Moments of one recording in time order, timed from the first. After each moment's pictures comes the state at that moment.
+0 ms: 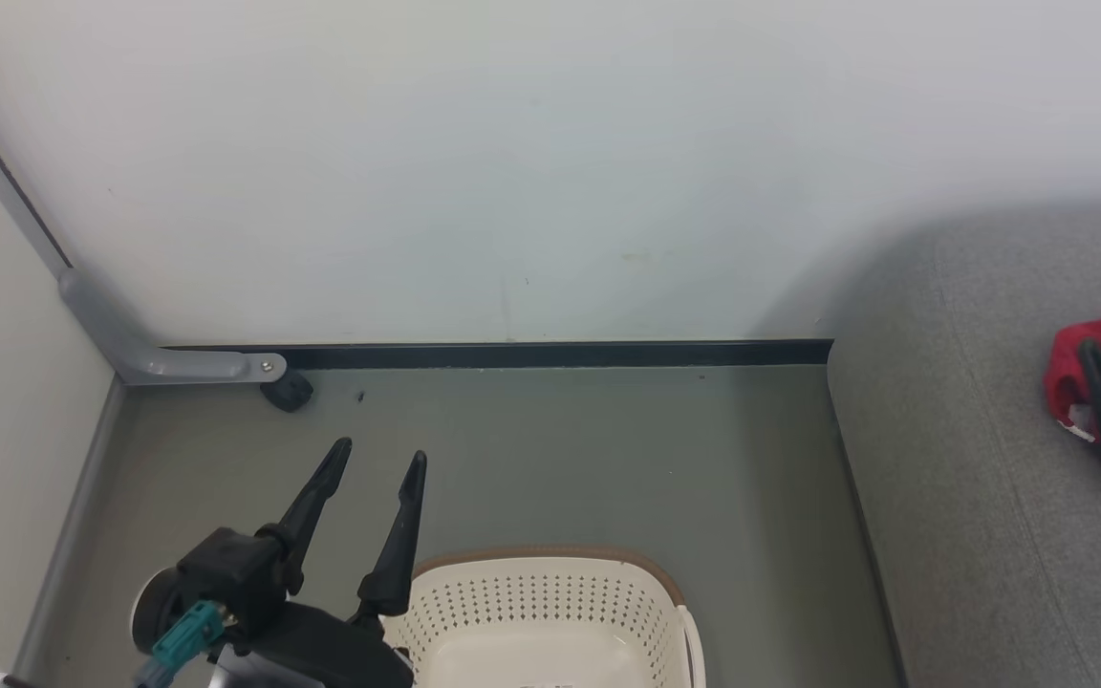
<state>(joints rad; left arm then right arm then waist) -0.25 0.28 -0.48 0.02 -0.57 0.12 -0.11 -0.36 -0.83 0.50 0.14 0.95 -0.02 -0.25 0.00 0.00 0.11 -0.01</state>
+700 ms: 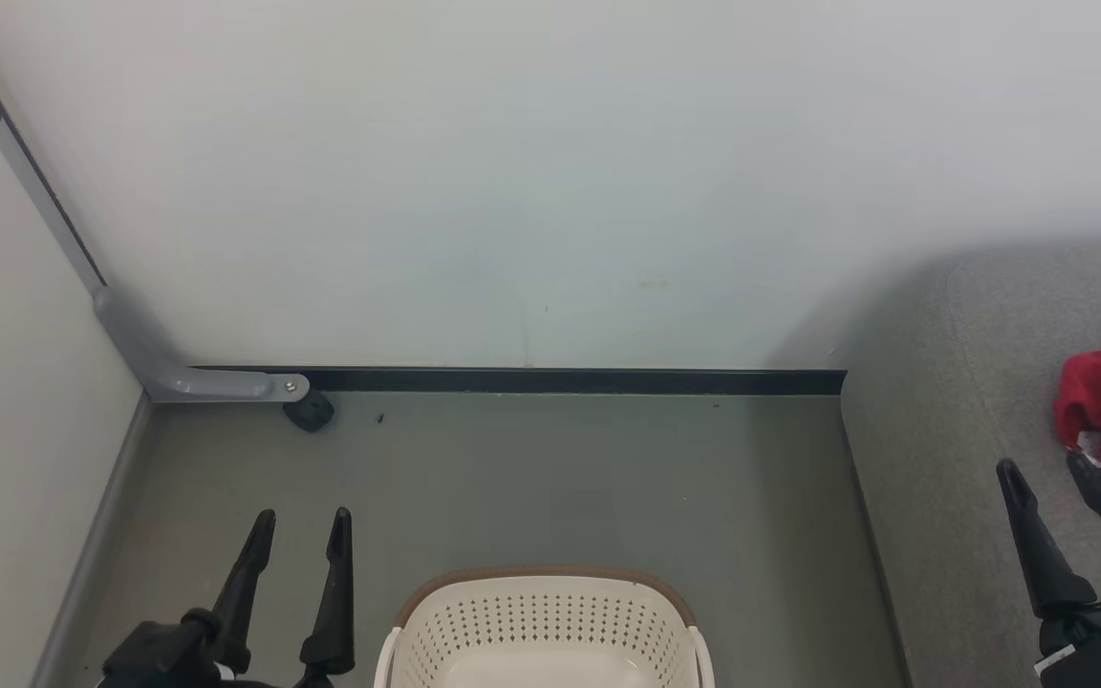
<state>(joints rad) -0.05 0.22 -0.31 0.00 -0.56 0.12 -0.19 -0.11 -0.70 0.44 -0.03 0.85 -0.12 -0.25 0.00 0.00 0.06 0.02</state>
